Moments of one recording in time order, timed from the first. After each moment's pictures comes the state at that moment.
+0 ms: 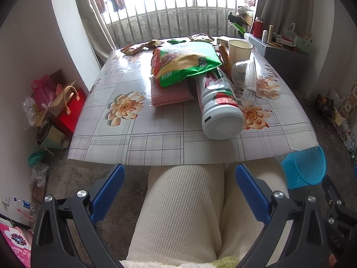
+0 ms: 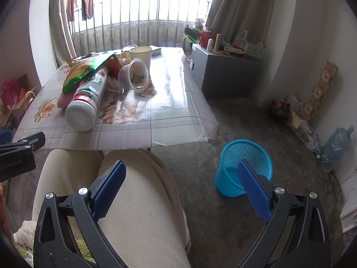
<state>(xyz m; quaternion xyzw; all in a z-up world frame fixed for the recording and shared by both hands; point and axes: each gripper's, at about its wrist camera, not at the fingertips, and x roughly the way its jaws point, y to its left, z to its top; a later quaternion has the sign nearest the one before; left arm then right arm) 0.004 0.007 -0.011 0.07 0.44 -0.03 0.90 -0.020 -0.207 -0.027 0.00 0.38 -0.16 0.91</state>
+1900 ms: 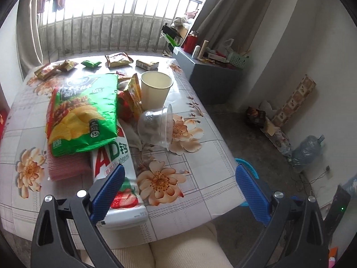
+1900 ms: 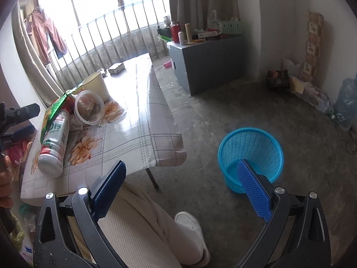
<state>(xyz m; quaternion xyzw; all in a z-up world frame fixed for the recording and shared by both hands) 0.119 -0.079 0.022 -0.03 0.43 -0.27 0.86 0.002 -0.332 -0.043 0.17 0.36 -0.16 0.90</state>
